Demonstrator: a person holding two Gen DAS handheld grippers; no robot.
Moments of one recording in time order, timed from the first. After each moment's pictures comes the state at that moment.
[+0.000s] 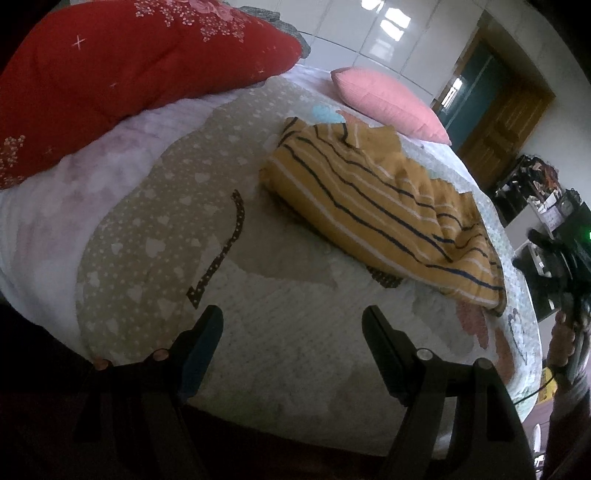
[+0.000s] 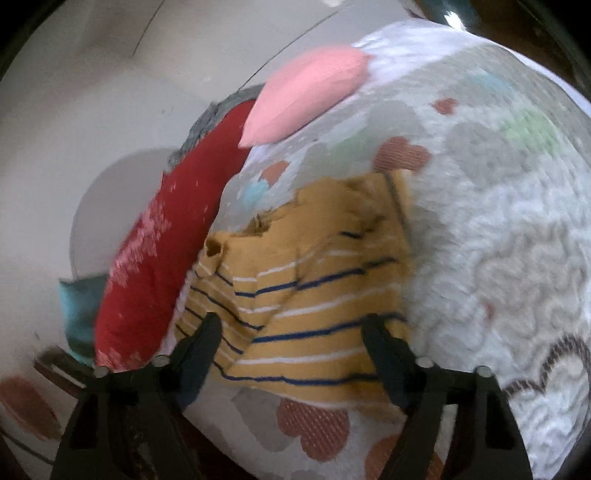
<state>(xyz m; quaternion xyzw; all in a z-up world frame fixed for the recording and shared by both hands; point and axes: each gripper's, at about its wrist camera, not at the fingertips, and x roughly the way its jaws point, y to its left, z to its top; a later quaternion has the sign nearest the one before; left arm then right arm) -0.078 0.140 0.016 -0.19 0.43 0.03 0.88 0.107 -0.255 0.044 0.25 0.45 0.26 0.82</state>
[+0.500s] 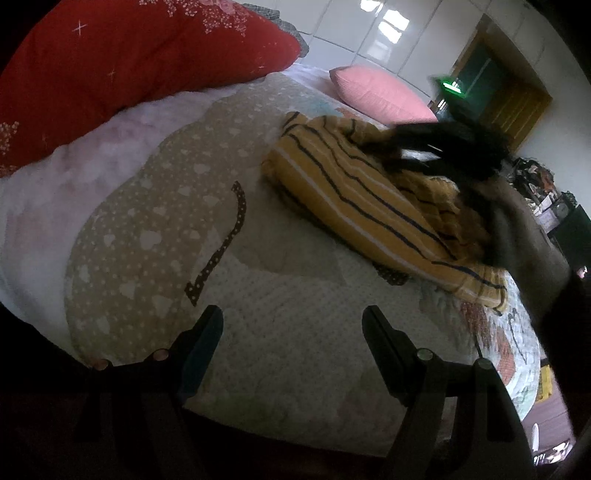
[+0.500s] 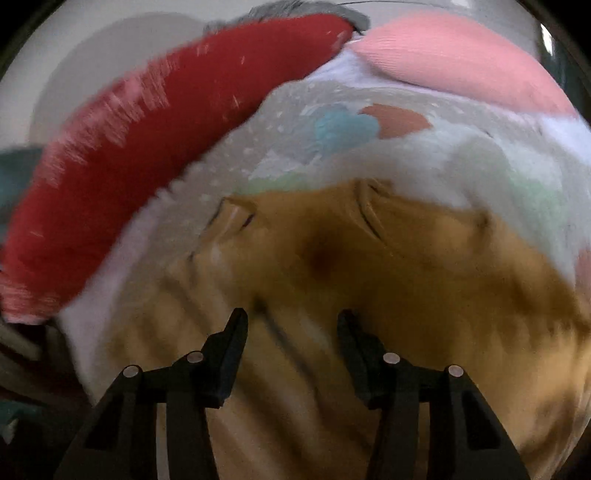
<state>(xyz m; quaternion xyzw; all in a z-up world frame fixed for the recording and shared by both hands) -0.078 0.145 0.004 -0.20 0.42 0.02 0.88 0.234 0.026 0.001 -0.03 0.52 0.30 0.80</state>
